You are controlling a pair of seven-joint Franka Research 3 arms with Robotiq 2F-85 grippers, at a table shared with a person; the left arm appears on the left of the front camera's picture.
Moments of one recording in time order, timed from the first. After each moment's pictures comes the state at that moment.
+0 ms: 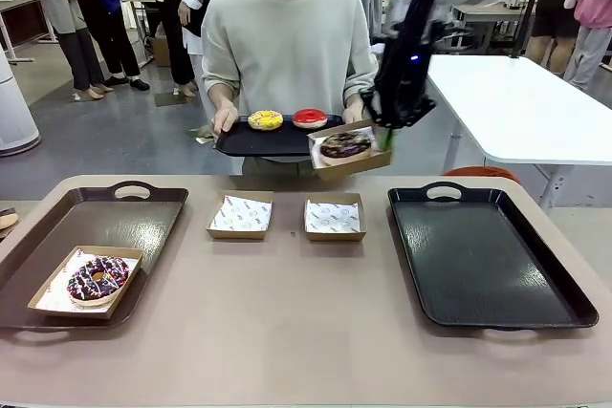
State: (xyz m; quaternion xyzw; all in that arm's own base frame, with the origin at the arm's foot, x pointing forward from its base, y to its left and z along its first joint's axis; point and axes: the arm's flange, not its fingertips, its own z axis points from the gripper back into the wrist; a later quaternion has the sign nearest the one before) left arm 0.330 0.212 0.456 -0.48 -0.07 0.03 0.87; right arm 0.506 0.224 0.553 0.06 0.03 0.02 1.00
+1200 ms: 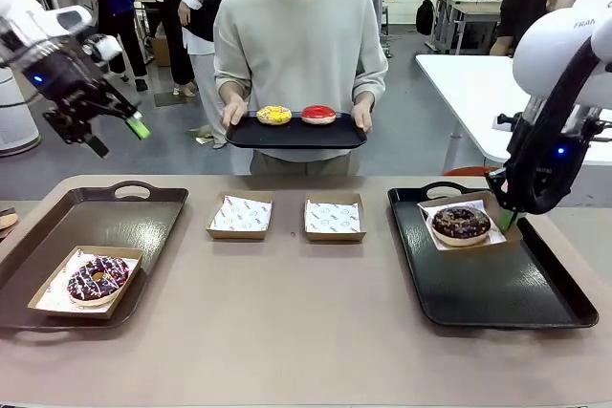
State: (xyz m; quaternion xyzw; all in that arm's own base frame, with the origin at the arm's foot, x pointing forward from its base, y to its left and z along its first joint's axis) left arm 0.486 -0.065 0.518 -0.23 -0.02 -0.07 0.97; right arm 0.428 0.031 0.438 0.06 0.05 -0.03 1.00
